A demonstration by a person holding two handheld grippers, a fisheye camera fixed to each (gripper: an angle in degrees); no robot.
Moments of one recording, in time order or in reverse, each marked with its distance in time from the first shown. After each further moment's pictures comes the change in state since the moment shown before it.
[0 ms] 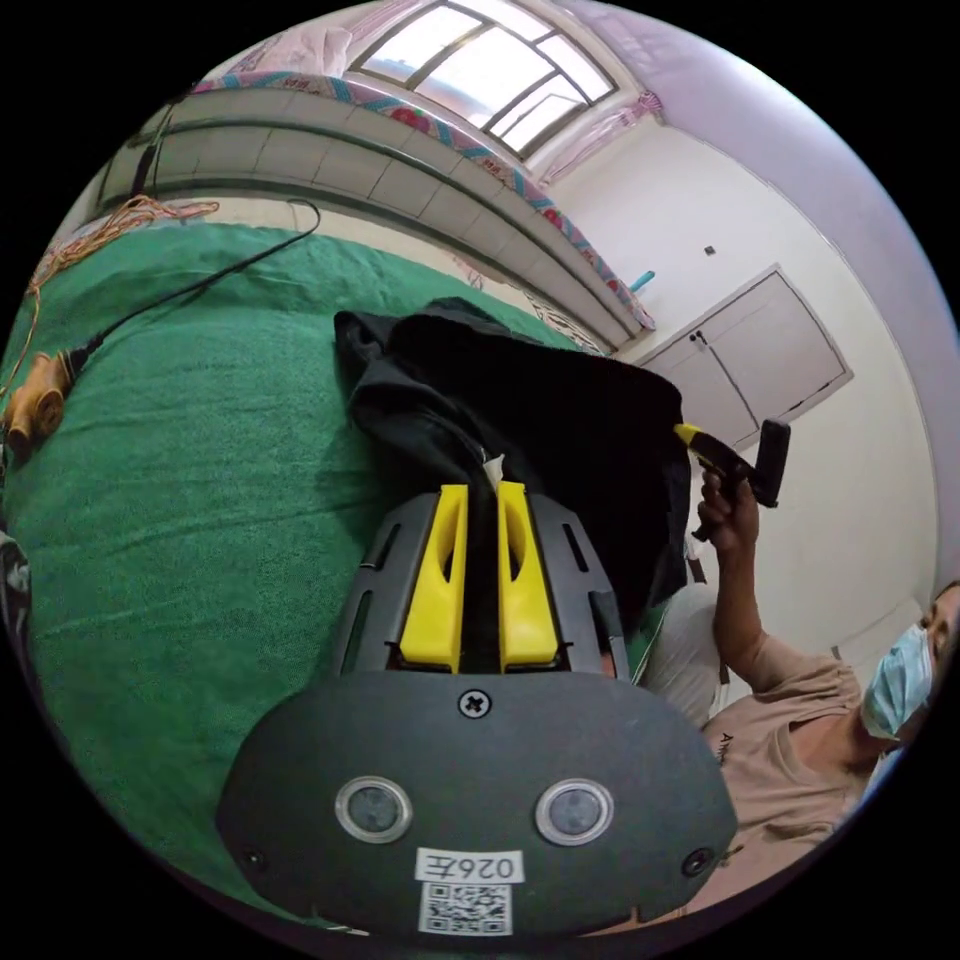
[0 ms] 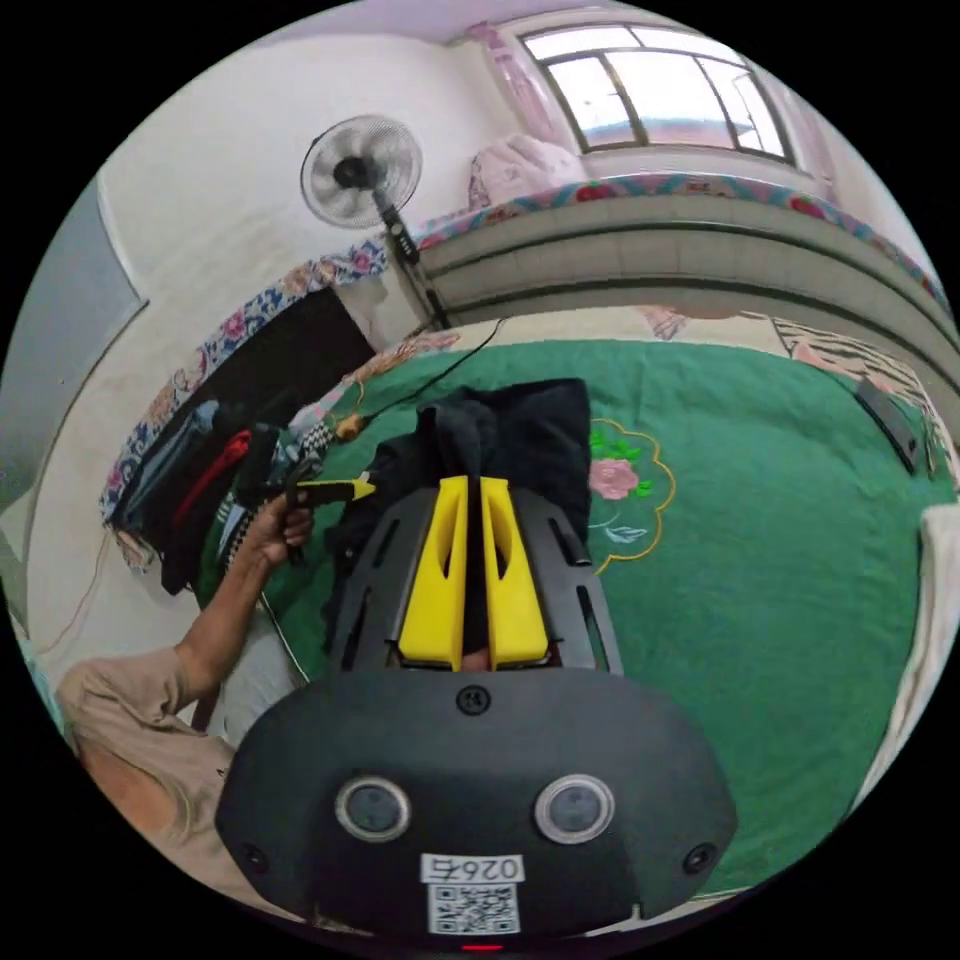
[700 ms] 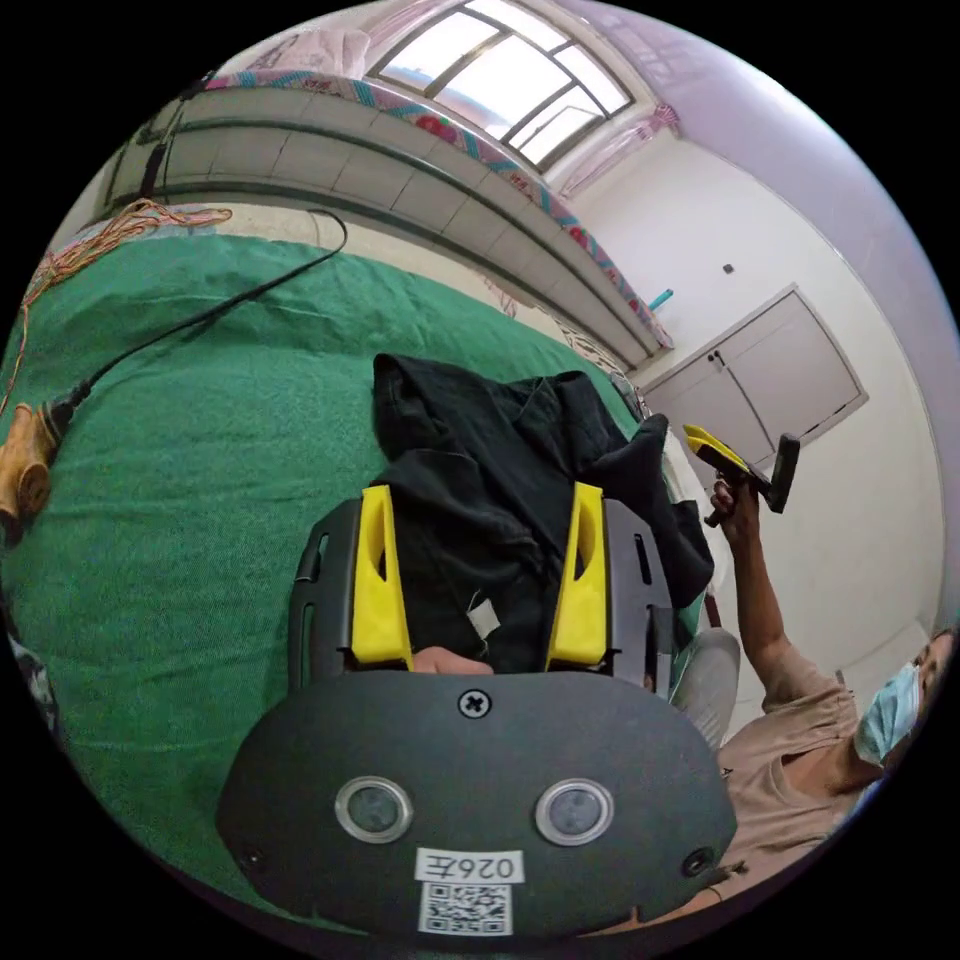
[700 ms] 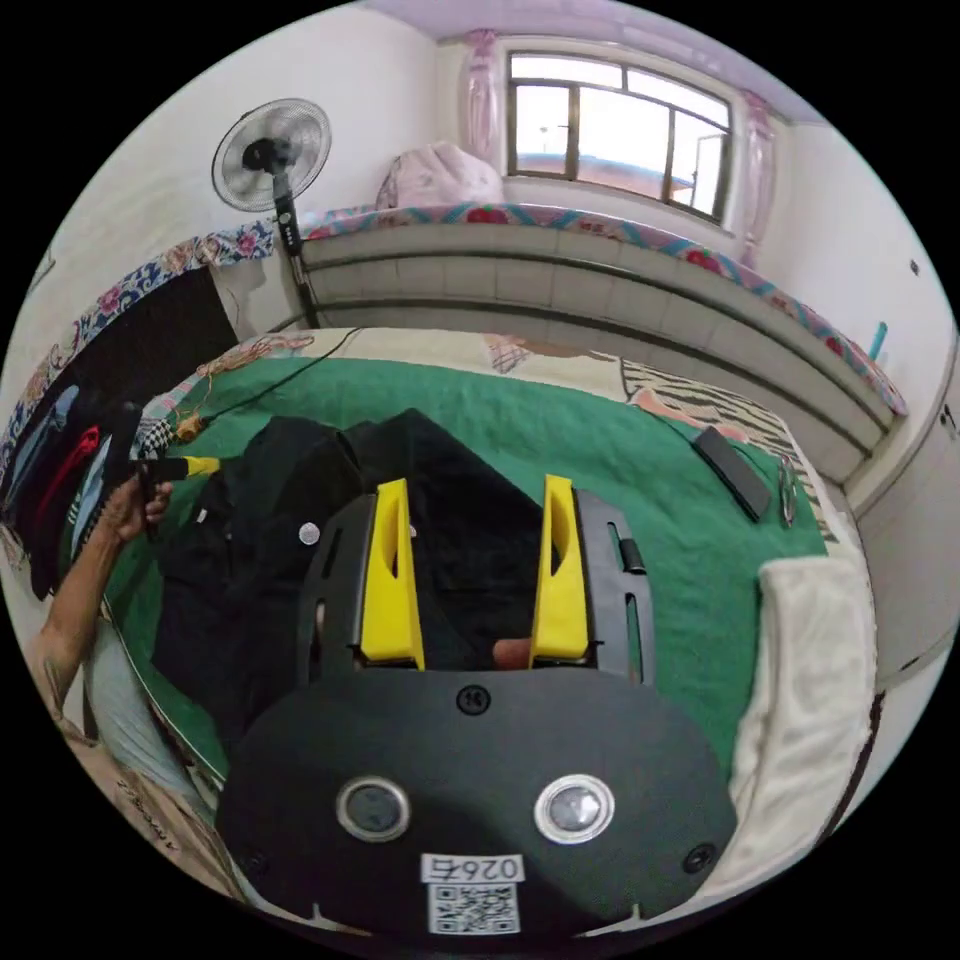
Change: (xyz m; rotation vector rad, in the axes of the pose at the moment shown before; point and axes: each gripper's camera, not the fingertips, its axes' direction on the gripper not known) left arm 0.005 -0.074 -0.033 0.010 -0.015 -0.056; right arm 0.026 -0.093 0.042 -0.093 0.428 -0.247
